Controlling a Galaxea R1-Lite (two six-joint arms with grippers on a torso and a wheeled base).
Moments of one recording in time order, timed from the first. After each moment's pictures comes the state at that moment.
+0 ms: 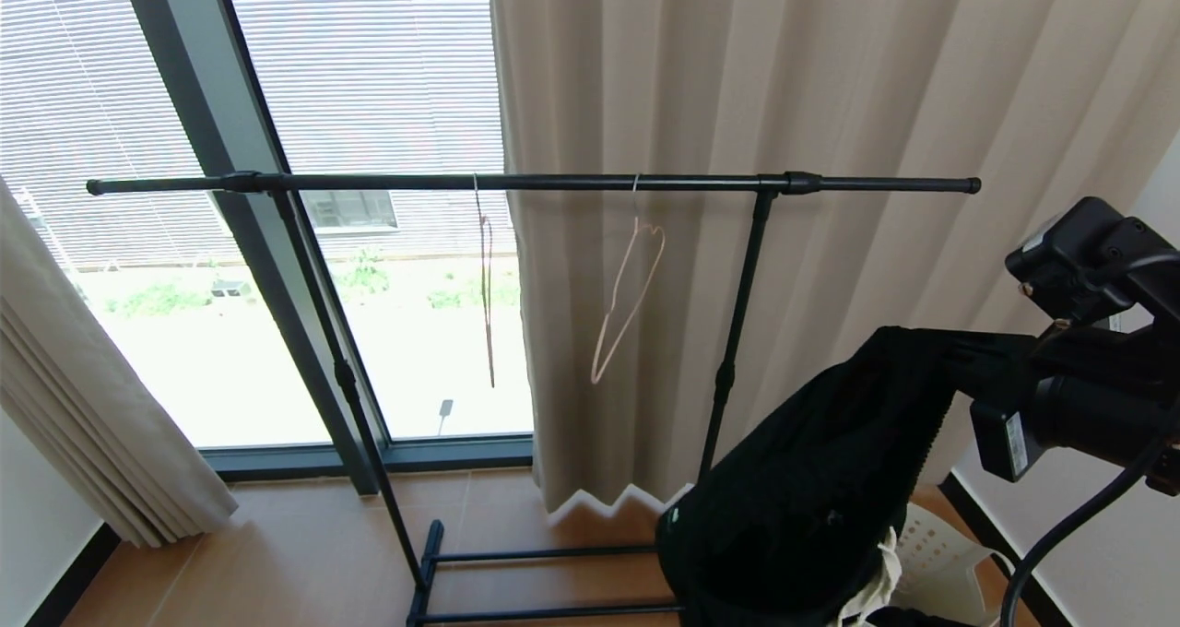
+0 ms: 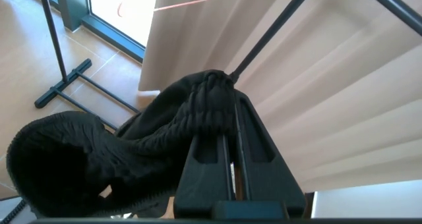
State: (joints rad) left arm -0.01 0.01 -0.01 0.01 -0.14 0.03; right arm 0.54 1.26 -0.74 -0.18 -0.19 -0.31
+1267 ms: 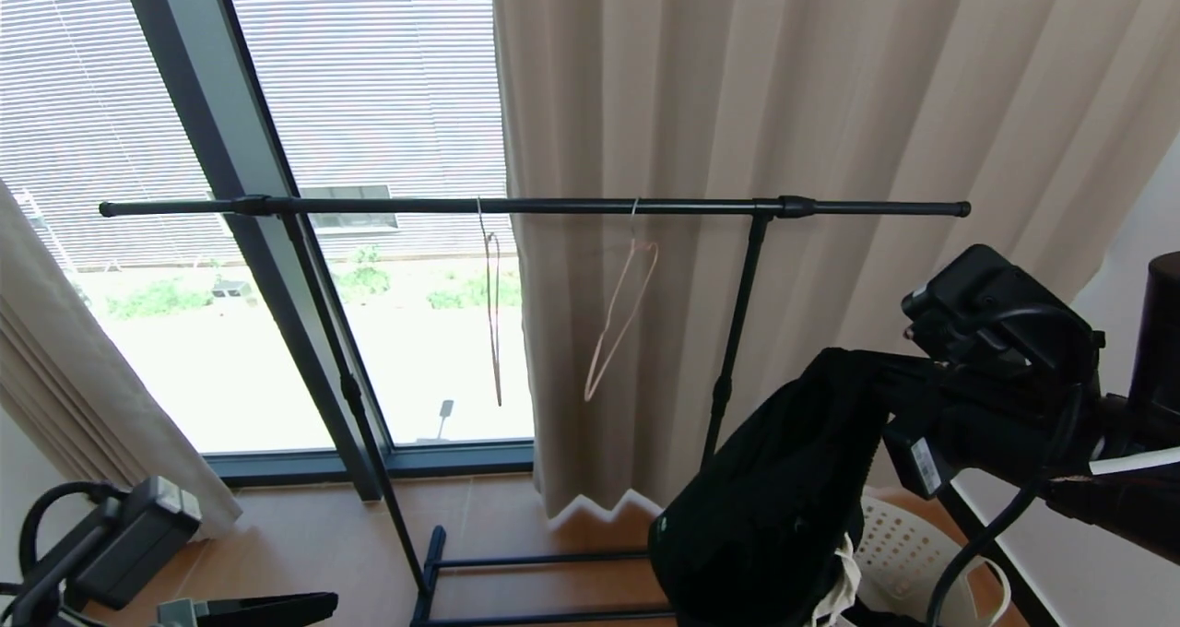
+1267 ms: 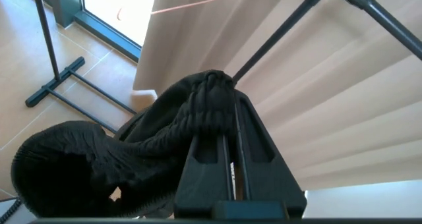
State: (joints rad) left arm -0.50 1.05 -0.28 -0.24 -0.37 -0.20; right arm 0.66 1.37 -0.68 -0.34 -0.33 -0.30
